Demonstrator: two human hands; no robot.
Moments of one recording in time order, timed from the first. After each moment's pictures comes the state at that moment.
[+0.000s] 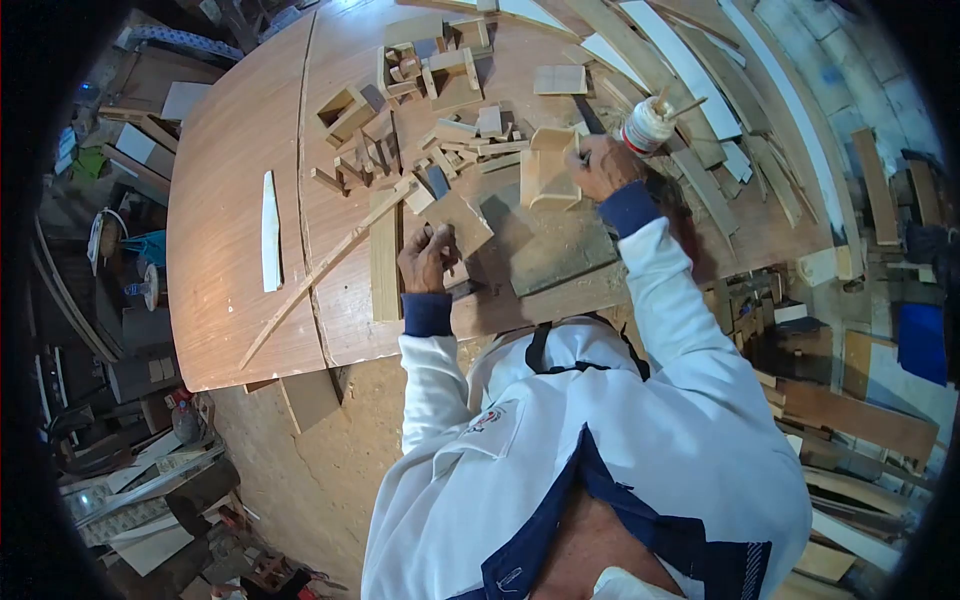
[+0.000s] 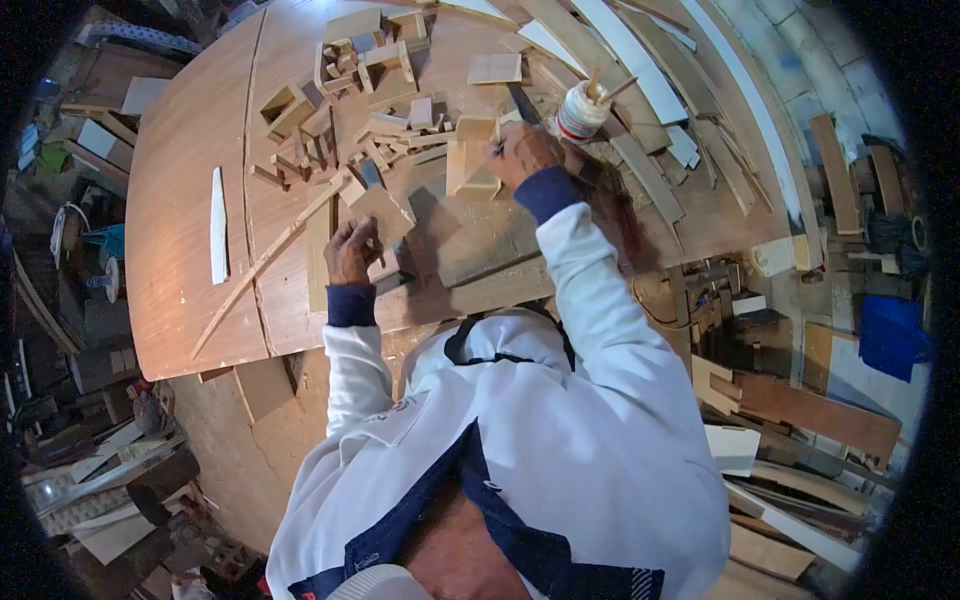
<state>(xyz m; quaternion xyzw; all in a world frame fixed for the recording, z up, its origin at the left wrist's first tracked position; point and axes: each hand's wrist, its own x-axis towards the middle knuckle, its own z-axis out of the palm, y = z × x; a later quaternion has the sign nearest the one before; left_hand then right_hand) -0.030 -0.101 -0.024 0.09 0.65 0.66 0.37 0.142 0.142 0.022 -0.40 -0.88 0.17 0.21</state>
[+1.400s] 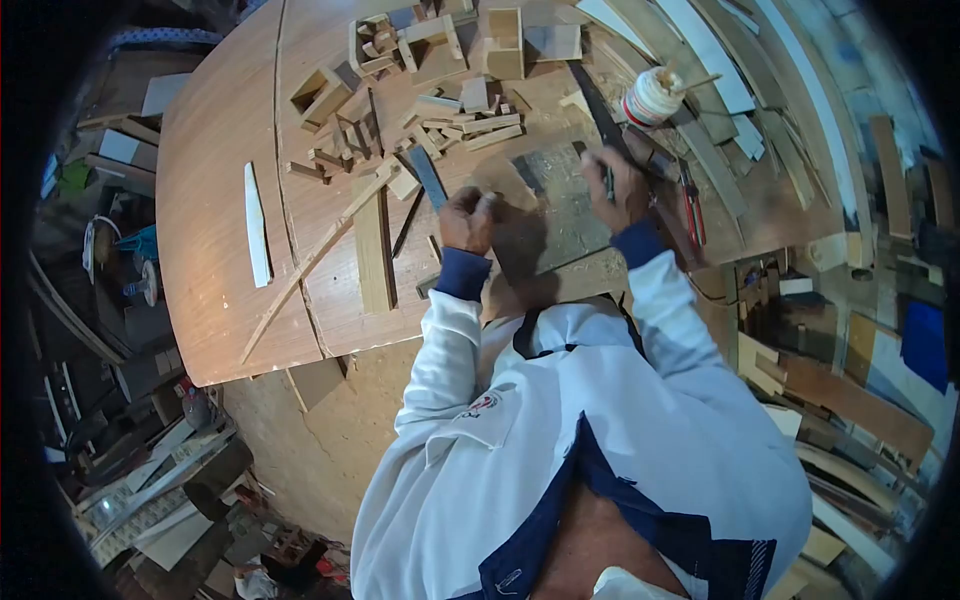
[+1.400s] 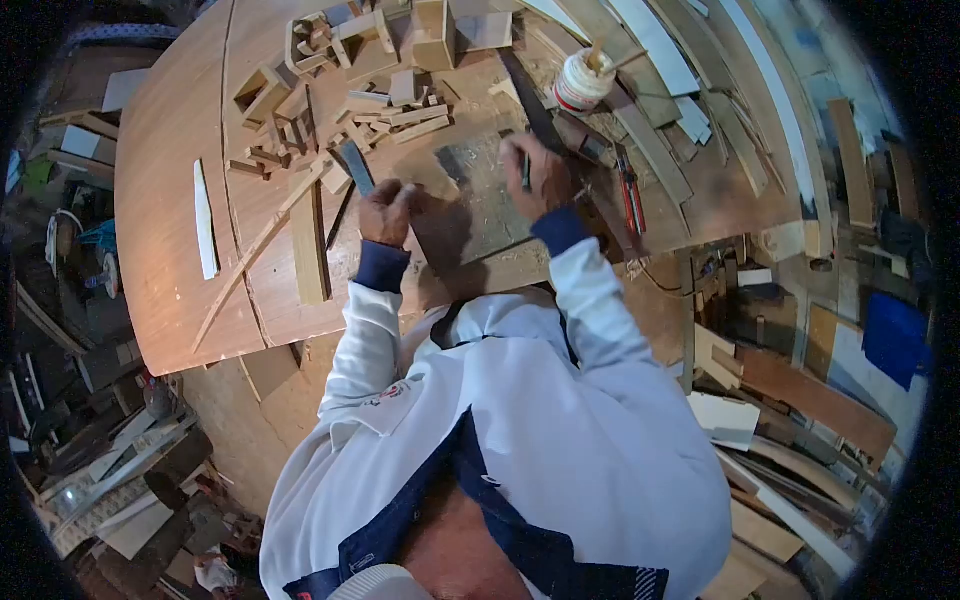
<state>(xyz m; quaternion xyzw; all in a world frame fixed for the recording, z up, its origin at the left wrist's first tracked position) 0.002 -0.034 -0.066 0.26 0.69 0.58 0.35 0.187 0.113 -0.020 -0.36 -0.80 0.31 0.37</state>
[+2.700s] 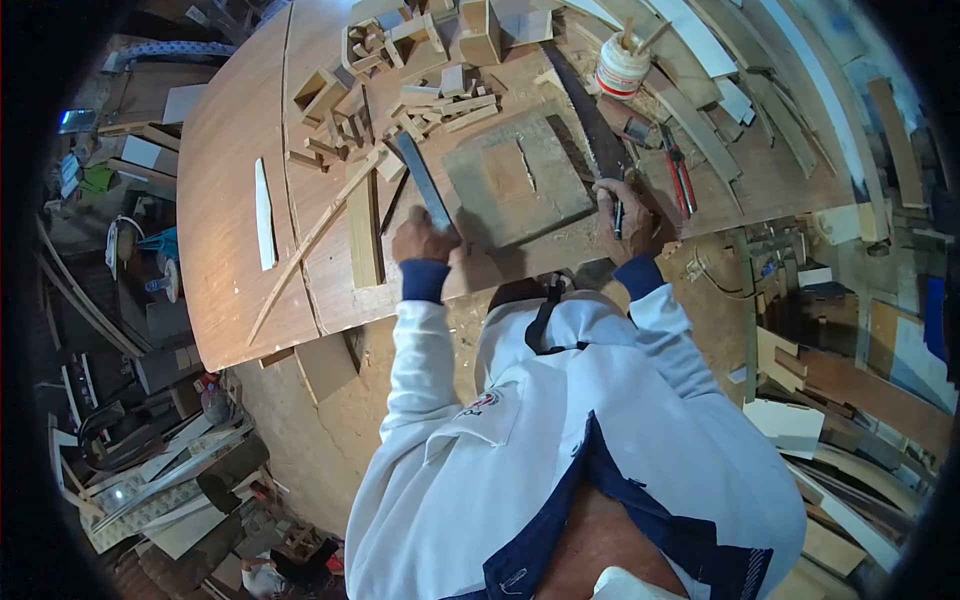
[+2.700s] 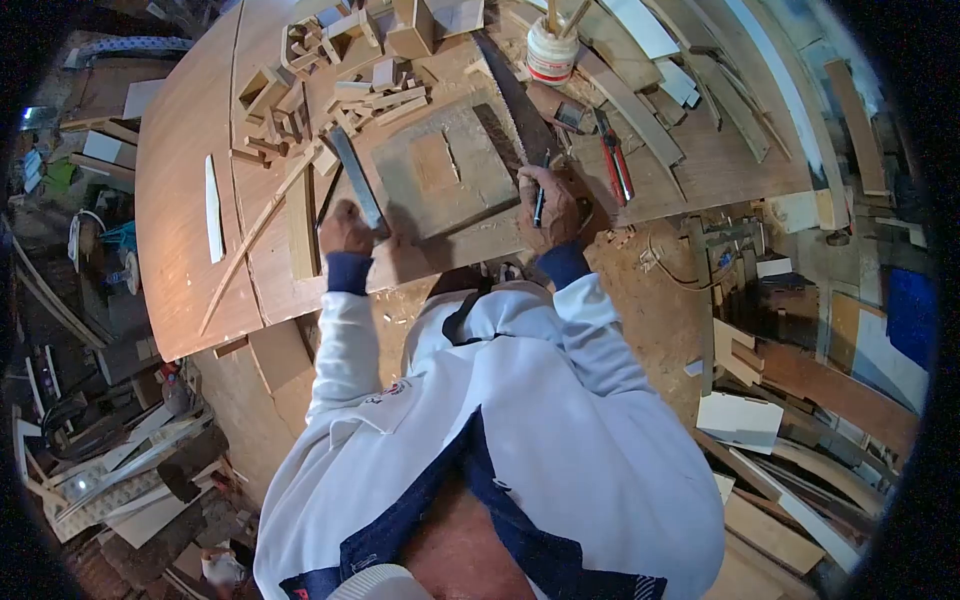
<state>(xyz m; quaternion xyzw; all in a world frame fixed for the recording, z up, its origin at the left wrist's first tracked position) 0.018 -0.100 -0.033 0.37 0.92 0.11 0.05 0.273 0.049 -0.058 -0.45 -0.73 0.36 0.37</state>
